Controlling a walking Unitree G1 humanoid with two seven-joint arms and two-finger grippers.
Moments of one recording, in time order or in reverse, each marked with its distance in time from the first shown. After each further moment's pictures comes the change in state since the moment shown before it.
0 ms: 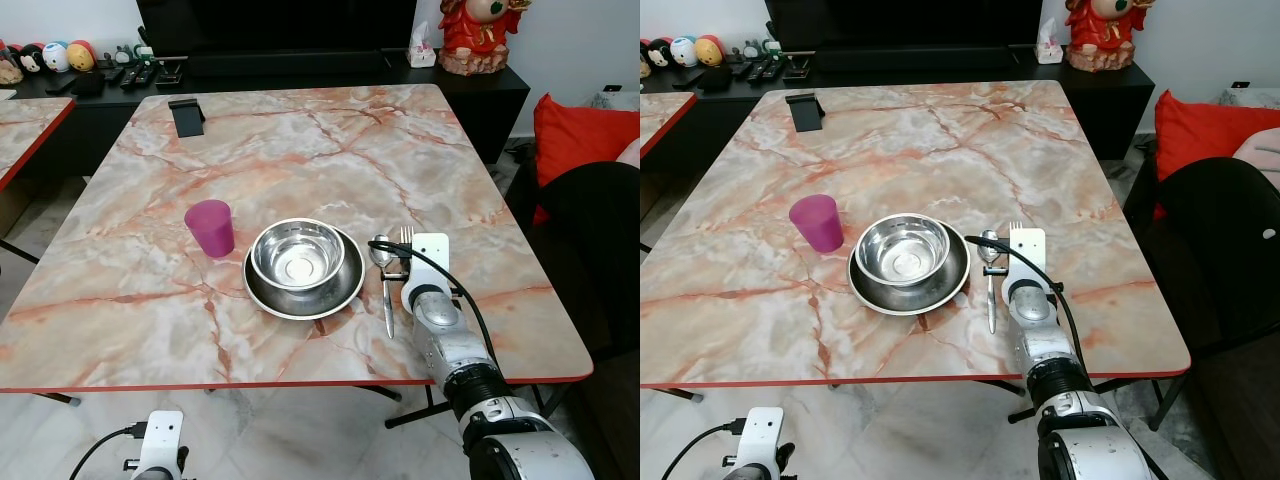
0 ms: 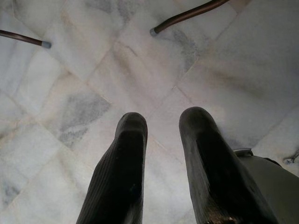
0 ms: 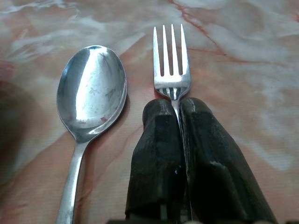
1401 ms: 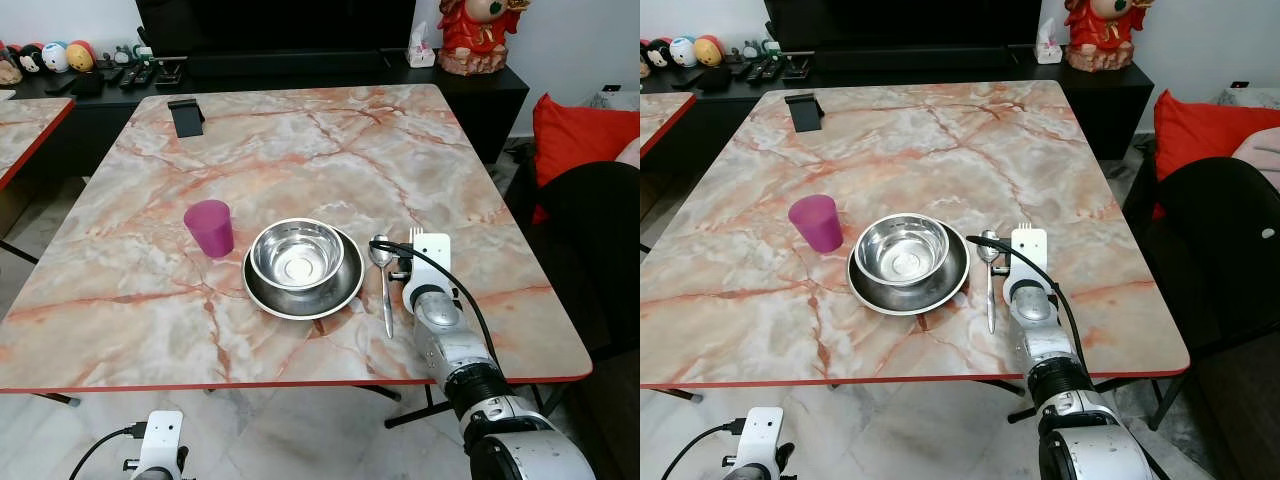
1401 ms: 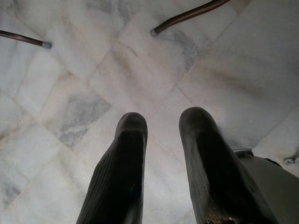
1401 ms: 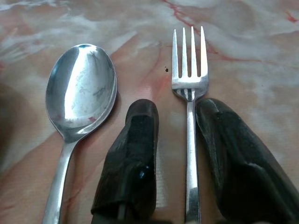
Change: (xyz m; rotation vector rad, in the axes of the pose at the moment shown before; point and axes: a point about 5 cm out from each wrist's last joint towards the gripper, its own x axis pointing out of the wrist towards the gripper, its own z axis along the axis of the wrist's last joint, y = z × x) left arm 0.000 0.000 0.000 -0.001 0.000 0.003; right arm 0.000 -0.002 -0.001 -0.002 0.005 -0.014
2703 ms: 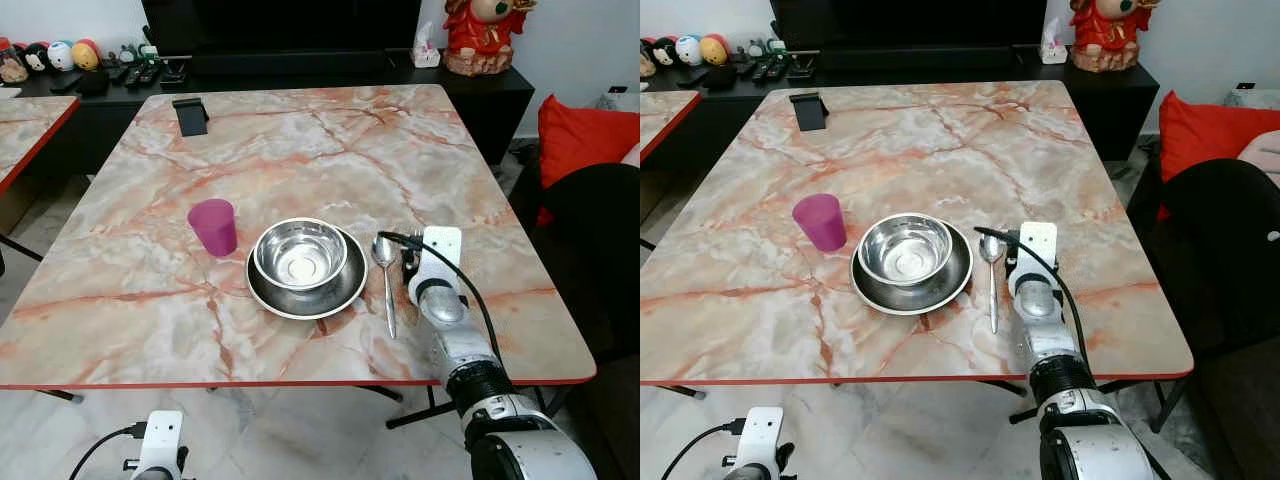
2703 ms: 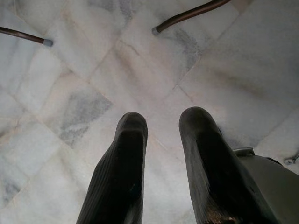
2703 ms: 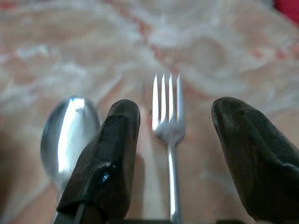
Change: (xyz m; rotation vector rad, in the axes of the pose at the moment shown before) left arm 0.000 0.000 0.000 0.000 0.000 0.000; right arm 0.001 -0.008 0.019 0.058 -0.102 -0.082
